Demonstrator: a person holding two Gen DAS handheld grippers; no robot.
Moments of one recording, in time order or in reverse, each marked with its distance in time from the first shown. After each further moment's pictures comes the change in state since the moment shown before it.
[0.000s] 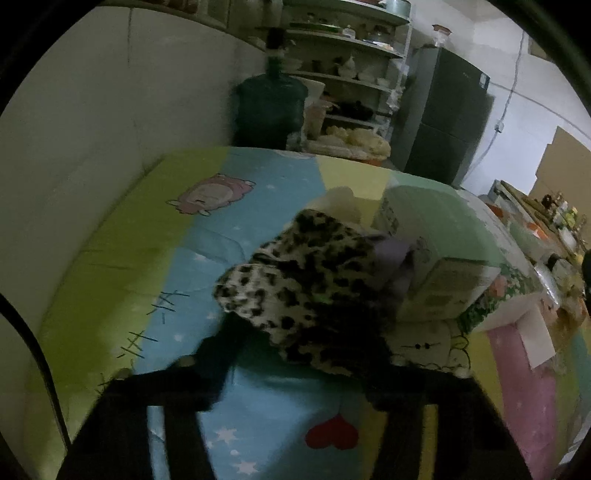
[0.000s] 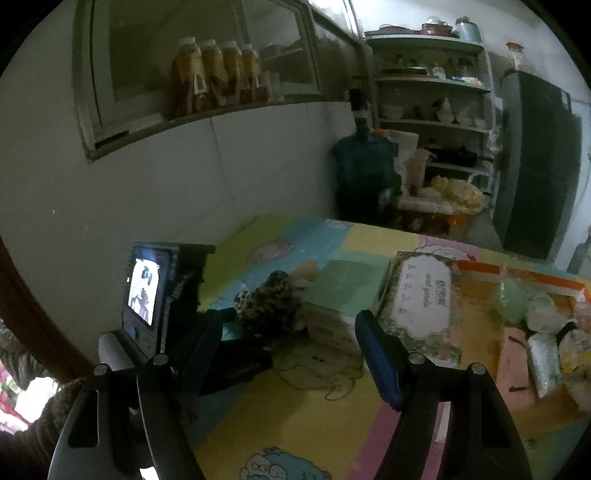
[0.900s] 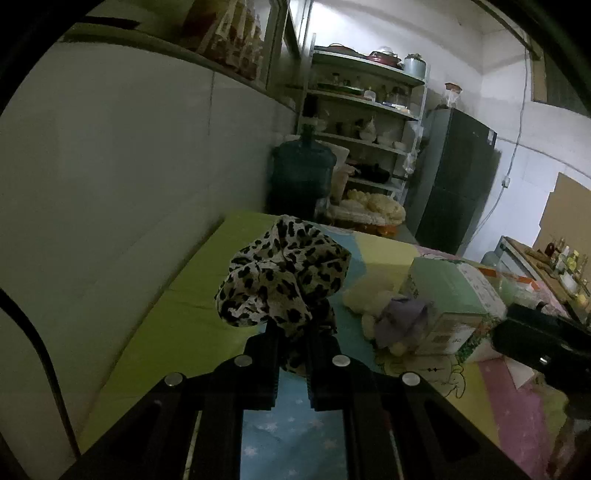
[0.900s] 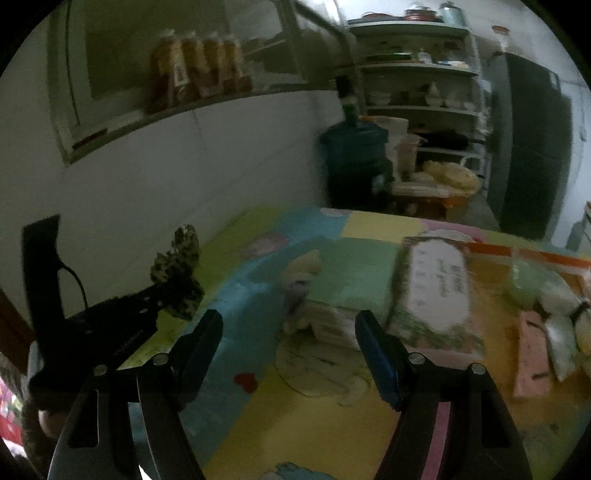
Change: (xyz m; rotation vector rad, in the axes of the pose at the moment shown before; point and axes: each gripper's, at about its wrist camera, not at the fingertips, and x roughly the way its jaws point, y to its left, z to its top) left arm -0.084 0.057 -0.010 -0.074 -0.249 0.047; right arm 0.029 0.004 0.001 0.049 0.033 -0.017
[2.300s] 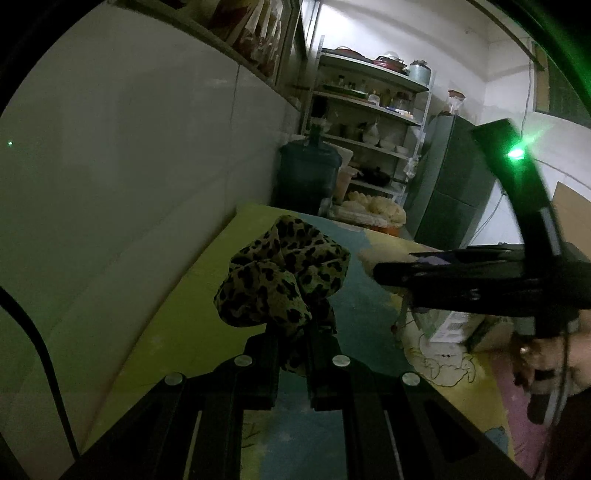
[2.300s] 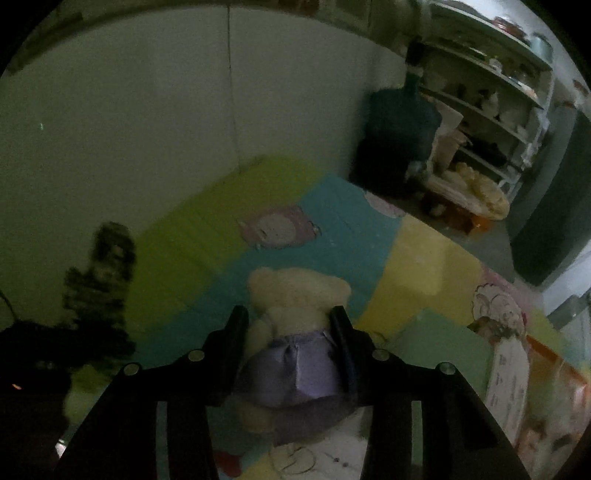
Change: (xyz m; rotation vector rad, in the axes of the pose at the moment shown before) left arm -0.001 0.026 -0.014 -0.032 -0.005 -0.018; right arm 0.127 0.036 0.060 -0.252 0.232 -0.053
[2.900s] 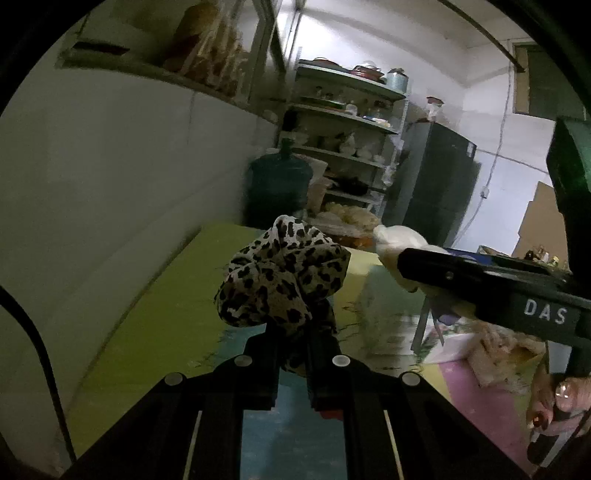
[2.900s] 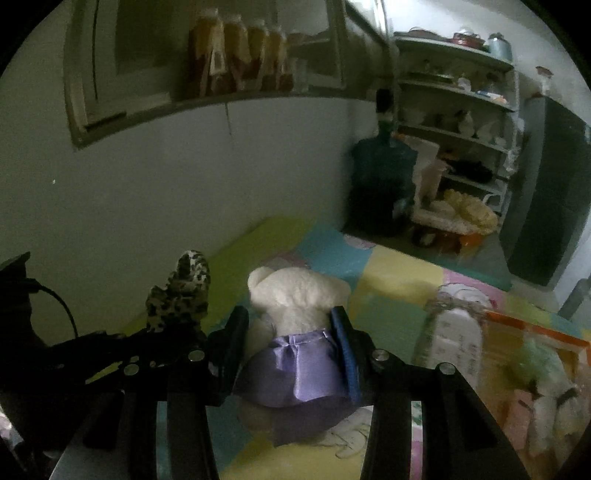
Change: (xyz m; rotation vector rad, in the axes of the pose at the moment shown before) left arm -0.020 -0.048 0.005 0.030 -0.048 -0.075; right arm -0.118 -0.001 -0.046 0.097 -0.234 0.033
